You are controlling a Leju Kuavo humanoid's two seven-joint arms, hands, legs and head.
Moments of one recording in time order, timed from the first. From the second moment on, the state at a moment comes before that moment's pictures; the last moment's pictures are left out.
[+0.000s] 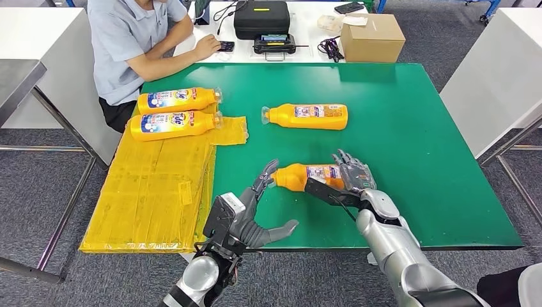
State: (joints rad) left arm -0.19 -0.30 -0.56 -1.23 -0.03 0.17 -0.24; right arm -0.57 -0.05 0.23 -0.59 1.05 -0.13 -0.25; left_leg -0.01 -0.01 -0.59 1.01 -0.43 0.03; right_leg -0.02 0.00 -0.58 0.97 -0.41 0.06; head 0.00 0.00
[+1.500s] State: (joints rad) left arm -0.21 -0.32 -0.50 -1.17 0.35 0.35 -0.34; right arm -0.50 -0.07 0.21 -0.73 0.48 0.11 -0.47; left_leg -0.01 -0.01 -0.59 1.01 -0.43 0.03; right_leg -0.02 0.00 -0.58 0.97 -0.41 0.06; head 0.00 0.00
